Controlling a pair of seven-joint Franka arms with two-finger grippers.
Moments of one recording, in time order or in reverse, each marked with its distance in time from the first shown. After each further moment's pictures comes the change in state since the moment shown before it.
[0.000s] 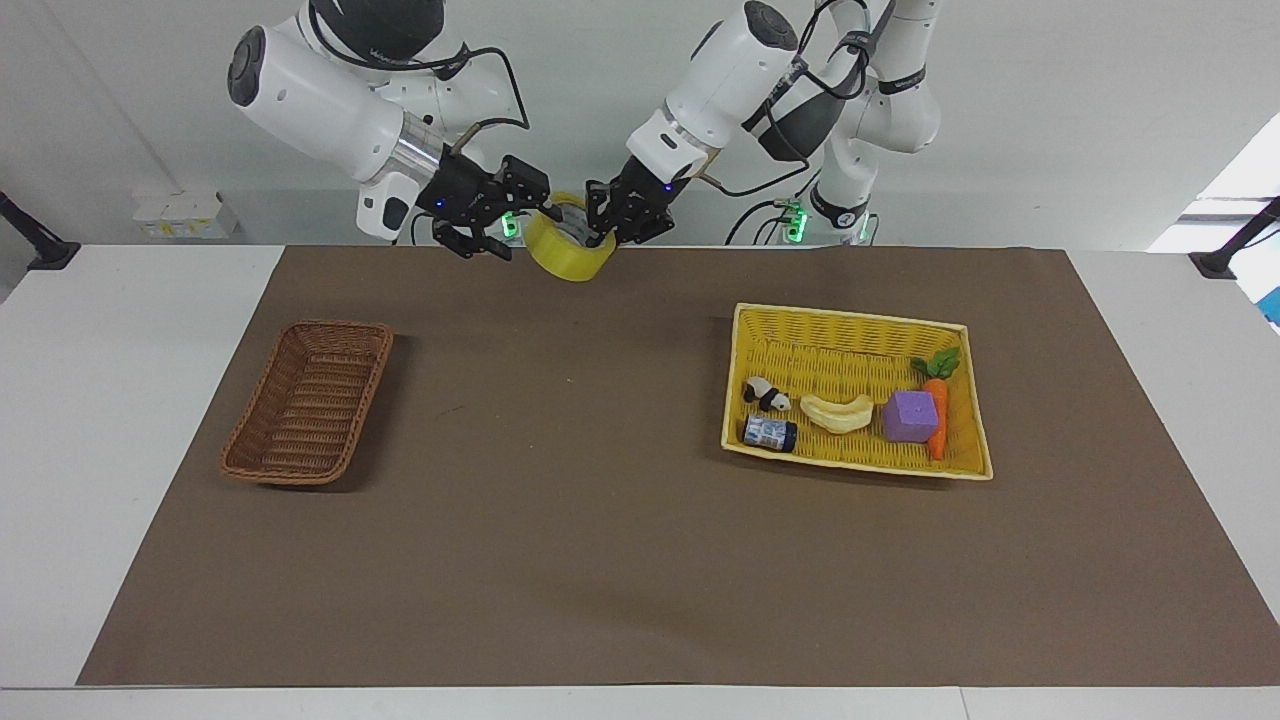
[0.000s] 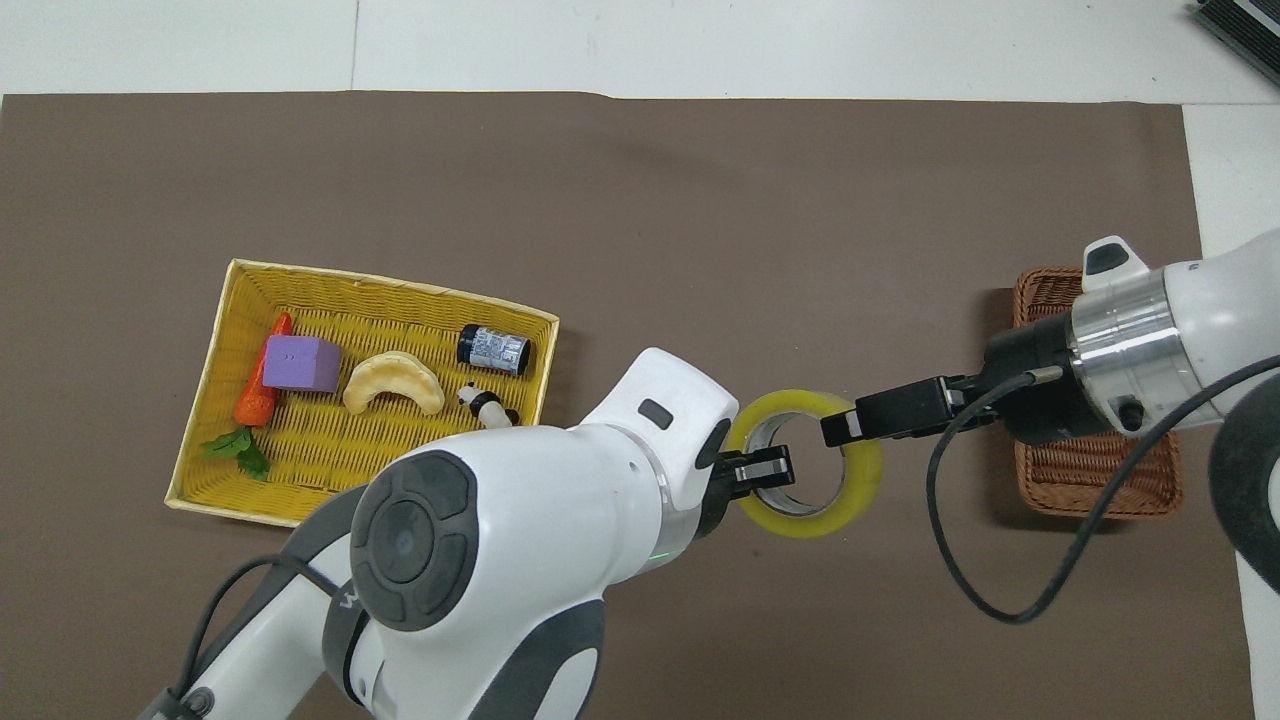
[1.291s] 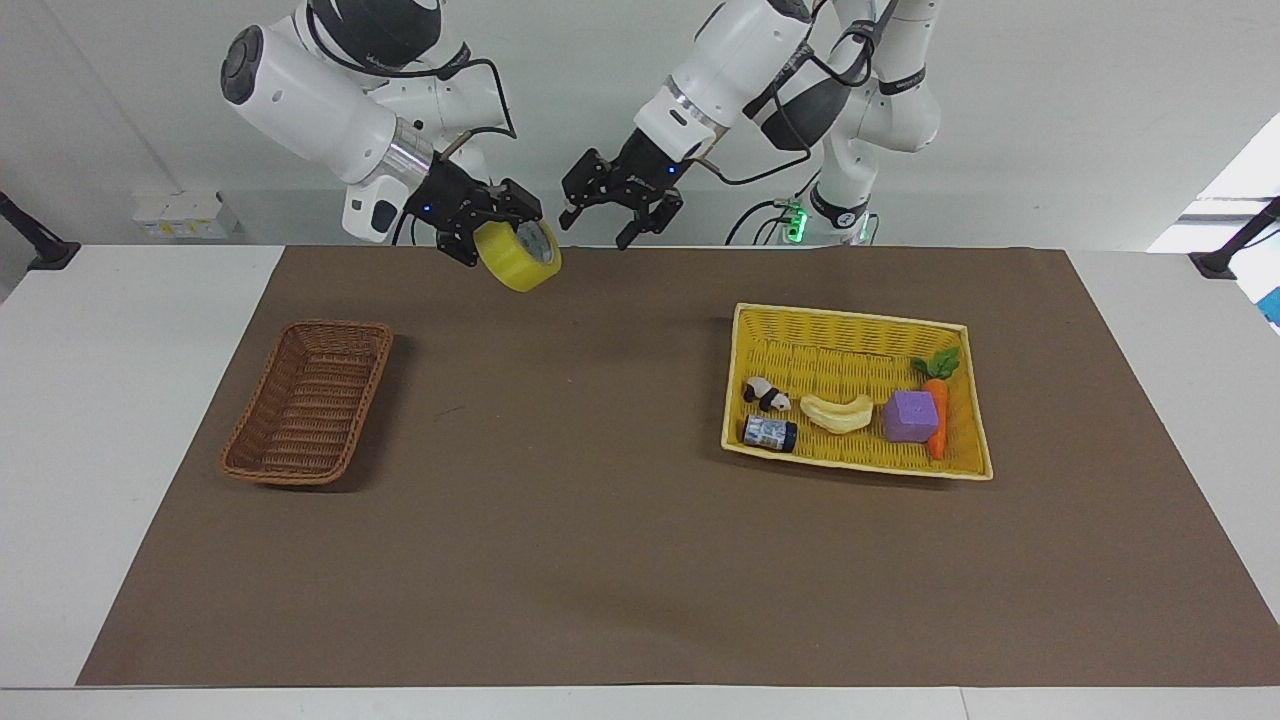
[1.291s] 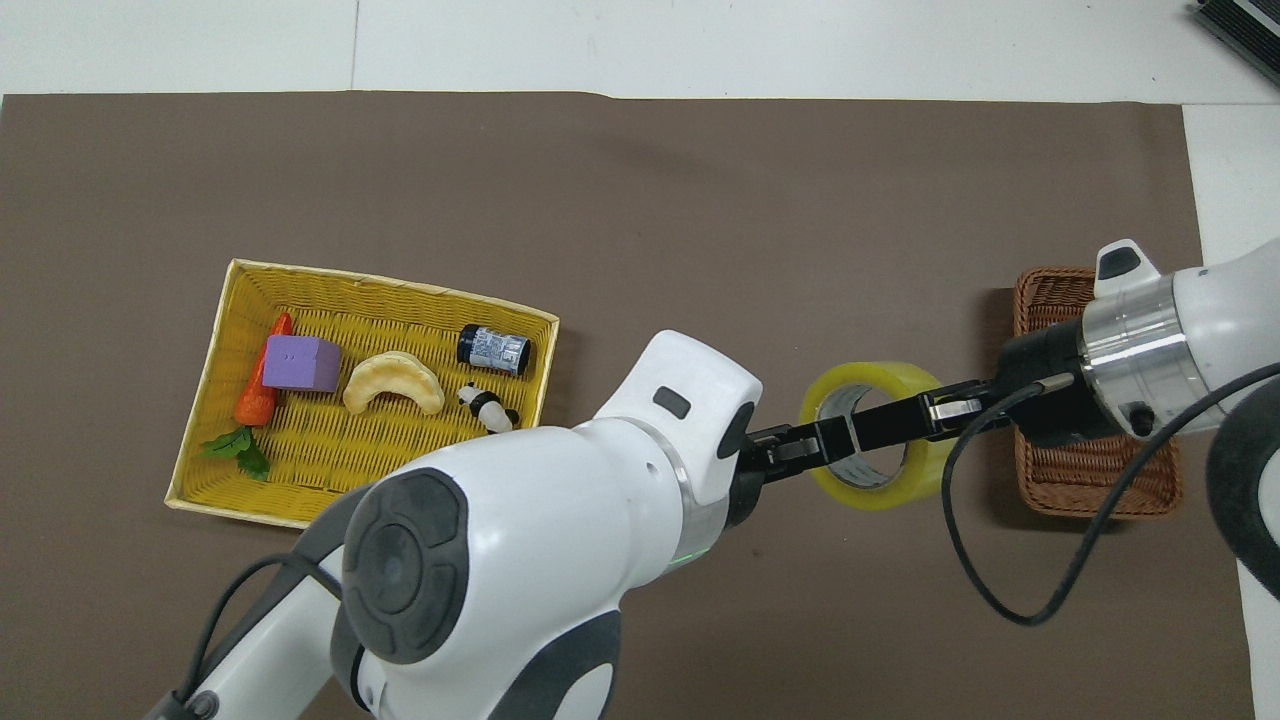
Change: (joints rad) left arm 0.076 -0.022 -0.009 0.051 -0.004 -0.019 -0.064; right arm -0.013 -0.004 -0.002 -0.014 -0.098 0.000 -0.033
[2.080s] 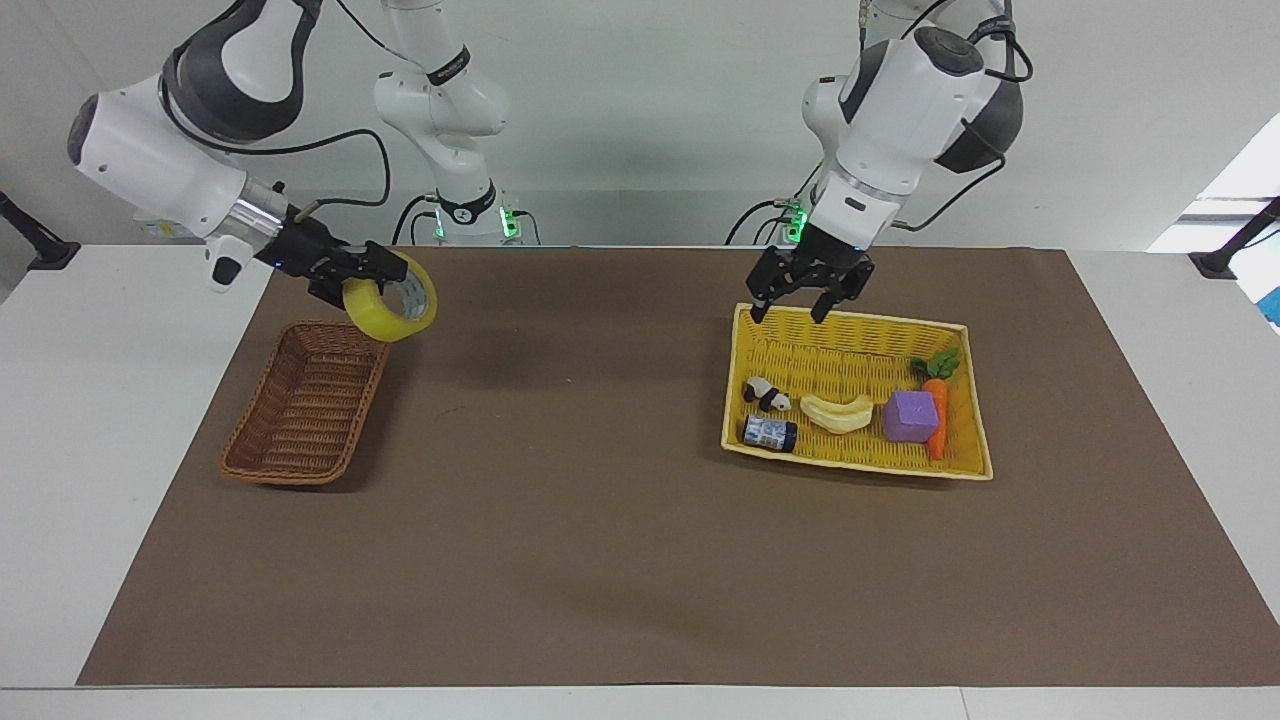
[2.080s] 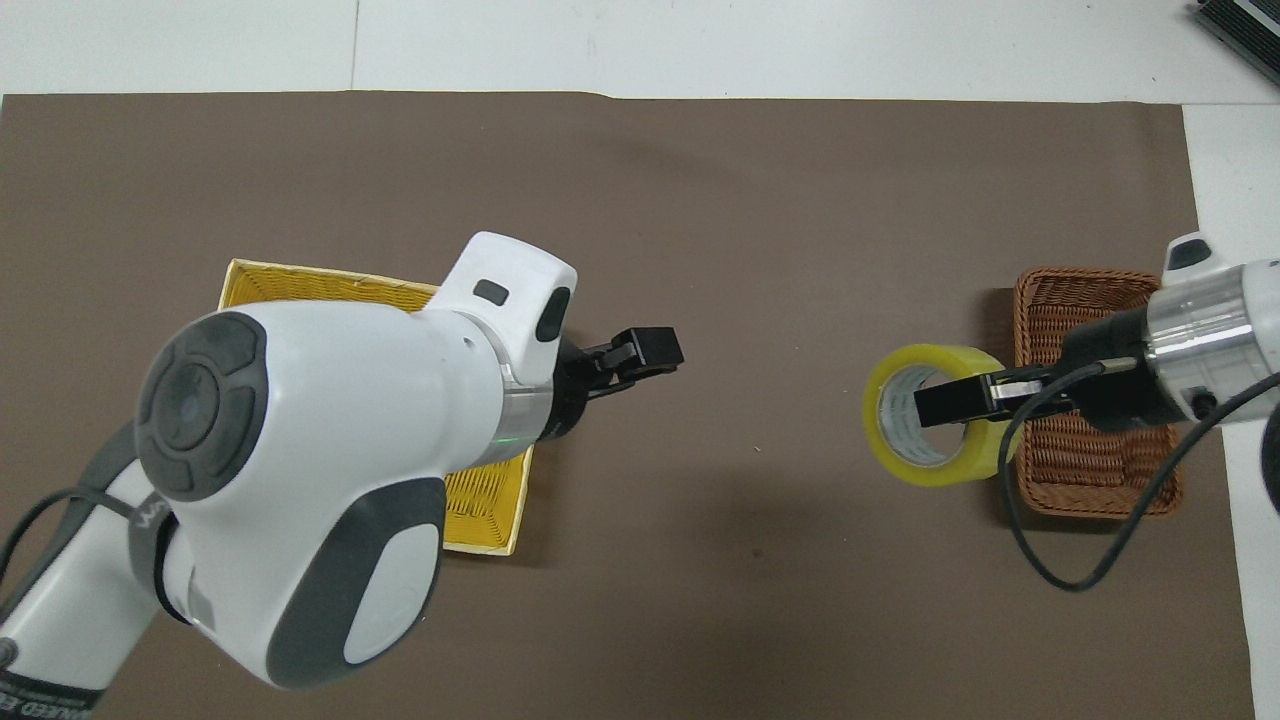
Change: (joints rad) left arm 0.369 -0.001 0.008 -0.001 0.273 -0.289 0.323; right arm -0.371 0.104 -0.013 -0.056 -0.033 0.005 -0.234
